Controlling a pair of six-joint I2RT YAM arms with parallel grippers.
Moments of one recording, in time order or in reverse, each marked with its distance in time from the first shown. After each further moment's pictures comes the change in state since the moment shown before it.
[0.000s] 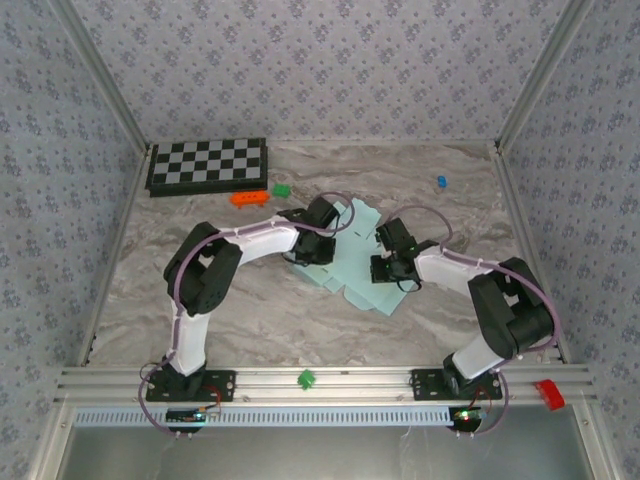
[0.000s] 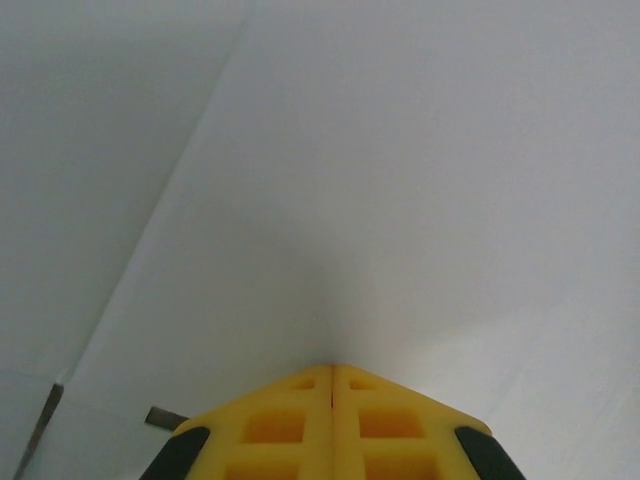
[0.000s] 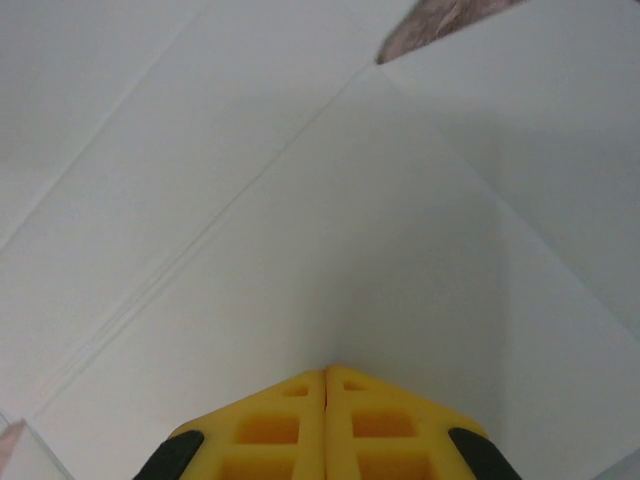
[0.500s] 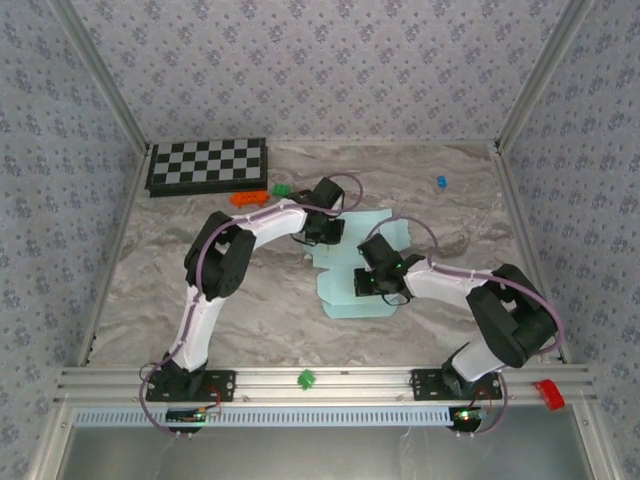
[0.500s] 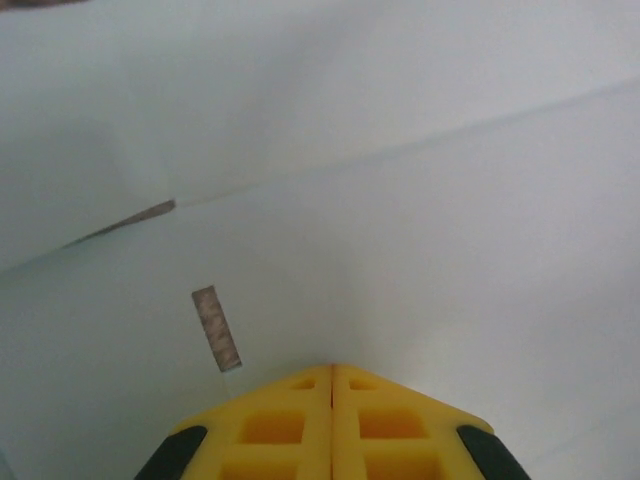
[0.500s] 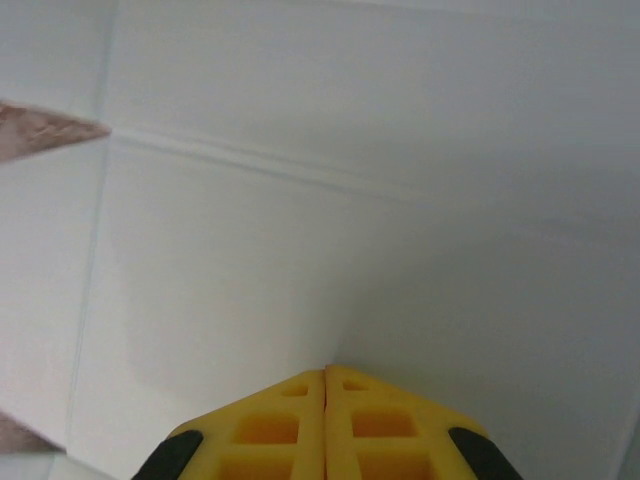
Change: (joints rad) left arm 0.057 0.195 0.288 -0.016 0.085 0.153; right arm 0.204 -0.017 -0.050 0.099 -0.012 0.151
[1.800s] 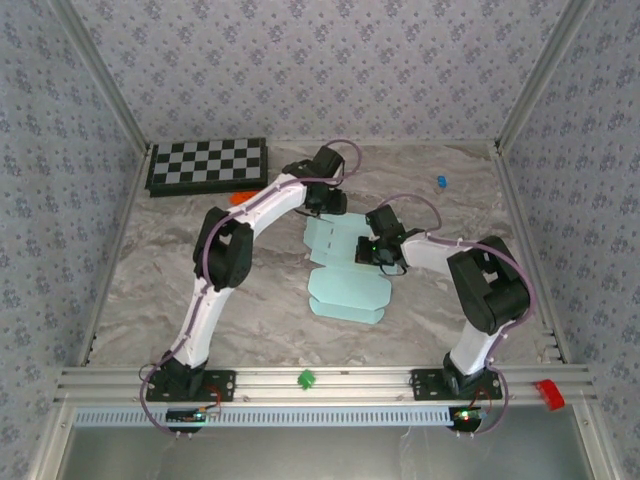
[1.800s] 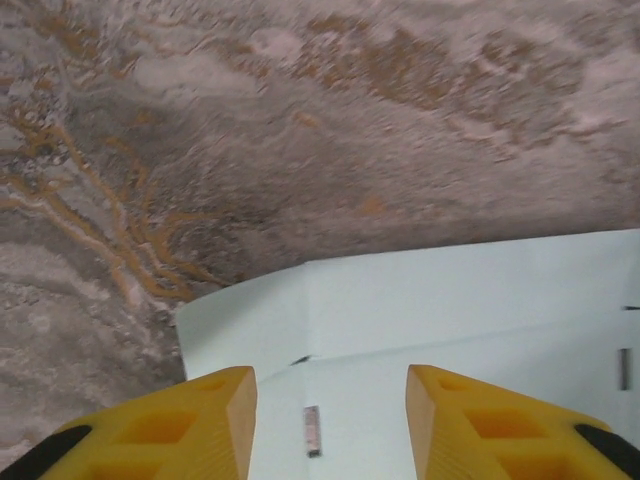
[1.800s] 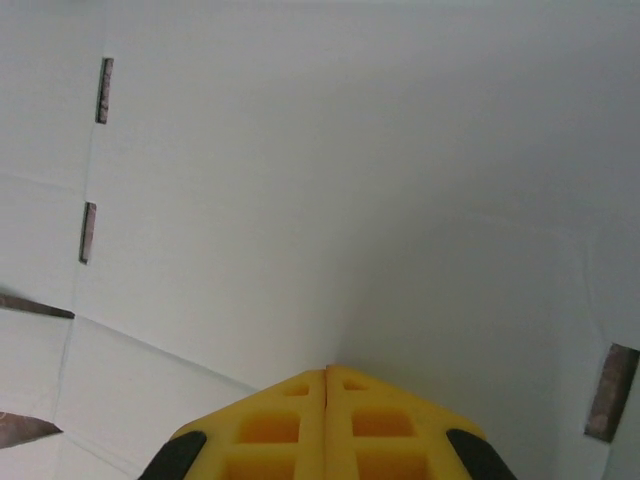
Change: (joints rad) left arm 0.063 0.108 0.367 -0.227 -0.100 -0.005; right arm -0.217 0.204 0.197 0.064 -0.067 -0.003
